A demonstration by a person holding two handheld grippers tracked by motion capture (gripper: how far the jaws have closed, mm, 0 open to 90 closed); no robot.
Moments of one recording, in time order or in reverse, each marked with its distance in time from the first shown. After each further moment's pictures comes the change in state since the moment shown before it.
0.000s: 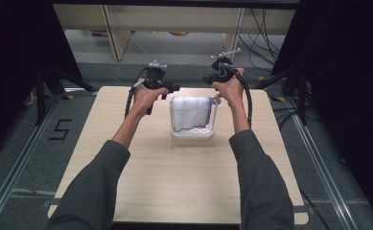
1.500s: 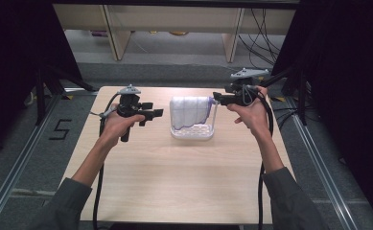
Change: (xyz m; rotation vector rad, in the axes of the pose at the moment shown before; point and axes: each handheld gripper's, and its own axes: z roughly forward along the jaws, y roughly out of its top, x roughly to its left) left arm -0.010 -0.077 -0.087 -0.031 -0.092 -0.025; right arm 0.025 -0.061 -0.091 -0.131 0.025 -0.050
